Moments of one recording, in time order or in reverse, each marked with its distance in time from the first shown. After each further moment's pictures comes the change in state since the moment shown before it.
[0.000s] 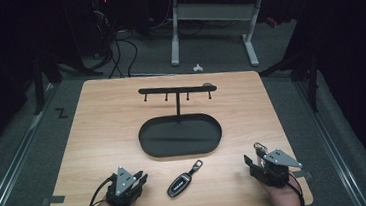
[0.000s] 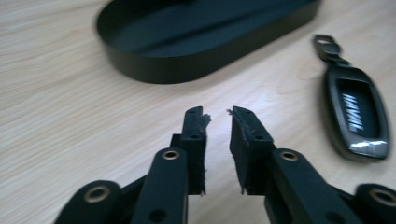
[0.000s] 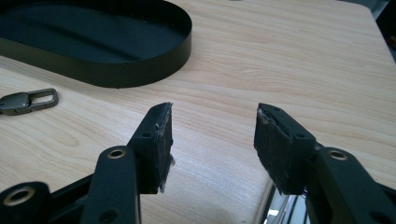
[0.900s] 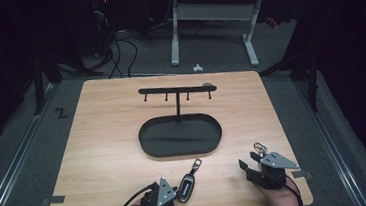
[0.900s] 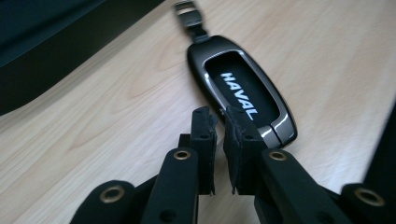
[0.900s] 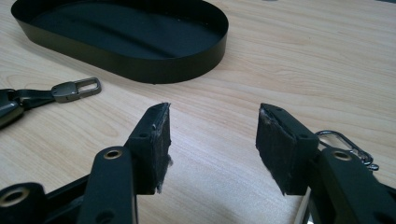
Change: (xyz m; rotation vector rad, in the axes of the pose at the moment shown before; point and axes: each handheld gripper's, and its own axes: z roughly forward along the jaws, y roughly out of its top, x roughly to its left) left arm -0.080 0.014 0.034 0.105 -0.200 0.208; right arm 0.010 -0.002 -0.002 0.001 0.101 -0.029
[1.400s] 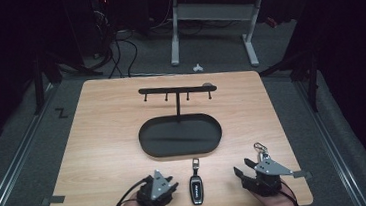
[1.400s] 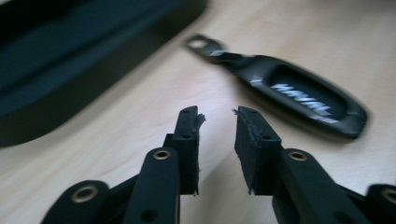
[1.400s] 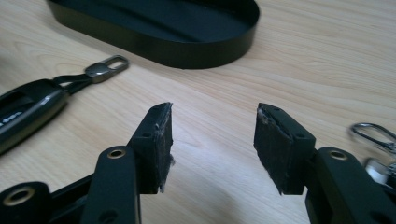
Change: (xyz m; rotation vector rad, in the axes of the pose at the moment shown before) left arm 0.037 -0.004 -0.019 -0.096 0.106 -0.080; right arm 0.021 -0.007 0.000 0.023 0.051 -0.042
